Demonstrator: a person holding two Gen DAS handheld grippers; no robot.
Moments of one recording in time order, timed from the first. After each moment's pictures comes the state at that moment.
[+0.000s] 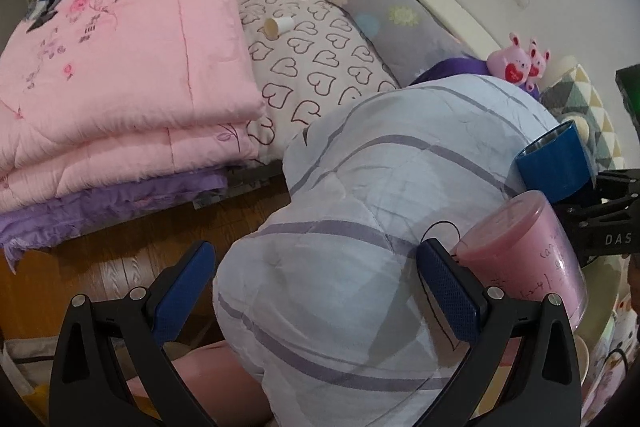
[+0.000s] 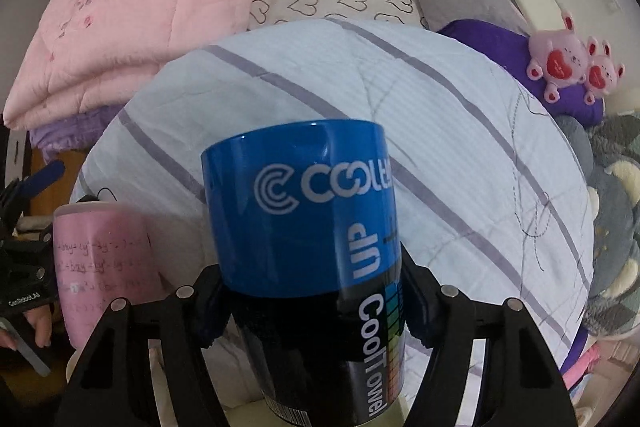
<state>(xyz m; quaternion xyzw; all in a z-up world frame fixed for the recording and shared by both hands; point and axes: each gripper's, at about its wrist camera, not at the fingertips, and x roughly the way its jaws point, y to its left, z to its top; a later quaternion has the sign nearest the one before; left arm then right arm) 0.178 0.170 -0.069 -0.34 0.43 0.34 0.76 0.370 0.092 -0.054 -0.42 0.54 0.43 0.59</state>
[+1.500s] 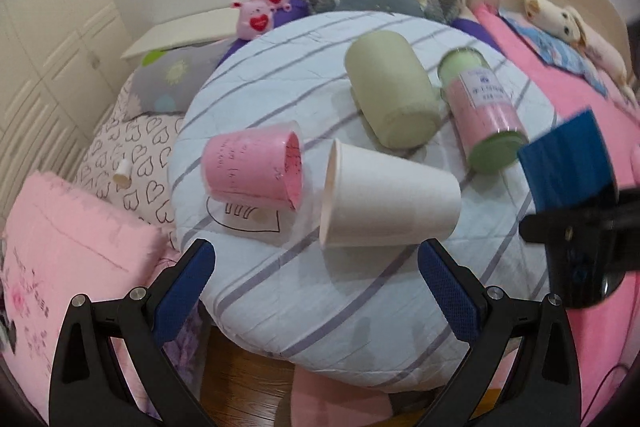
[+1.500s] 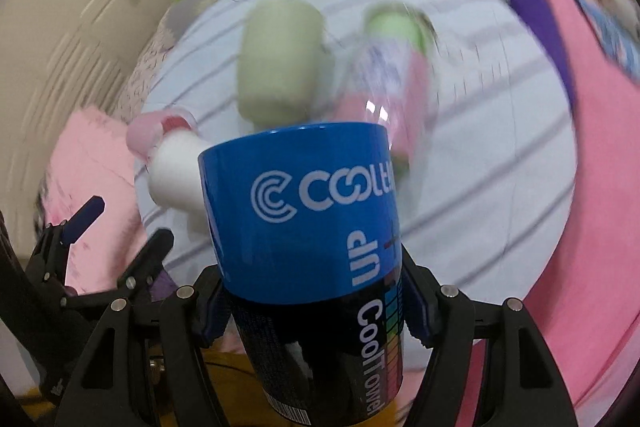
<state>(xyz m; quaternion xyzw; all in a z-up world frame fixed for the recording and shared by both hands) 0.174 0.040 0.016 0.04 0.48 0.00 0.88 0.211 -0.135 -0.019 0.06 0.62 0.14 0.77</state>
